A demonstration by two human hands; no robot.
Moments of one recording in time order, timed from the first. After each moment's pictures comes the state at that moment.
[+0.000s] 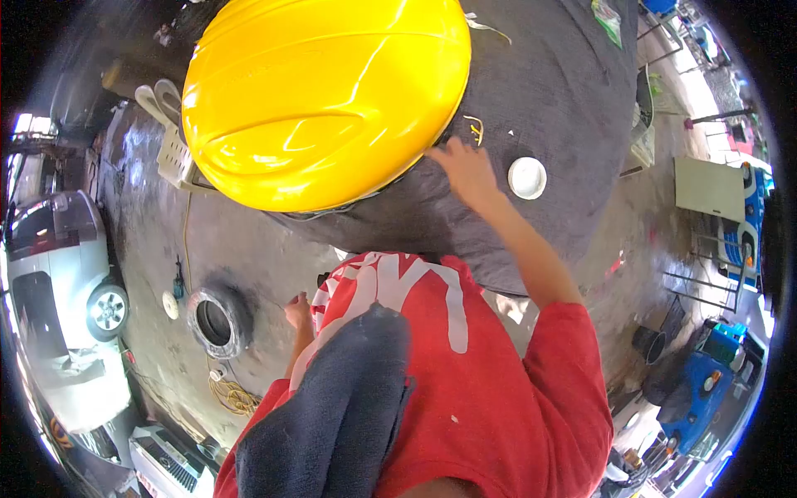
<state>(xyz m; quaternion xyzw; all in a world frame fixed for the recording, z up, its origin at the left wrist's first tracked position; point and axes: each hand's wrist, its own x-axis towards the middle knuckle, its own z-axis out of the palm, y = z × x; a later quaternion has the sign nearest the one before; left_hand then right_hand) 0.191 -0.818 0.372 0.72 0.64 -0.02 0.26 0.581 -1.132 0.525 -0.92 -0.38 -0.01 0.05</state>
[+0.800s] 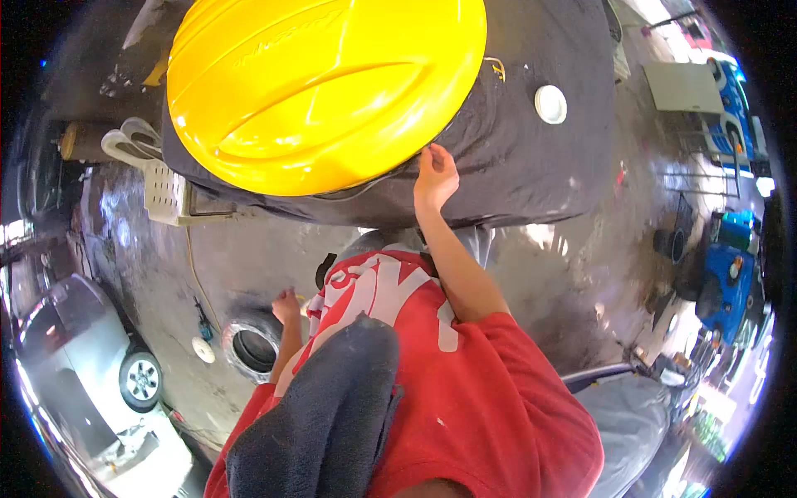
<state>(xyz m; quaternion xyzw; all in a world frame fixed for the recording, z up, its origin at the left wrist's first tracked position) 0.159 -0.582 0.373 0.86 0.48 -0.11 0.16 0.435 -0.926 0.460 -0.71 0.32 -0.19 0.60</state>
